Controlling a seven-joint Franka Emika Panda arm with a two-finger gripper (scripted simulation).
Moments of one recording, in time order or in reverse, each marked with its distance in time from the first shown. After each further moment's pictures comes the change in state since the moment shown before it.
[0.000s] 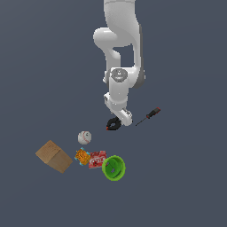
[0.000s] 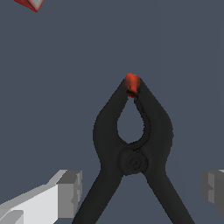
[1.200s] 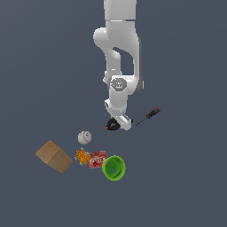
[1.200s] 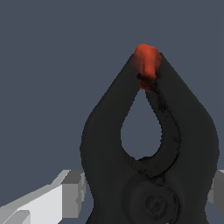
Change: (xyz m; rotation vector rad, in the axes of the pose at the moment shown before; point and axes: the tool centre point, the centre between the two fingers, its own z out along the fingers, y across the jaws) arm 0.000 0.000 0.045 0.002 0.001 0.004
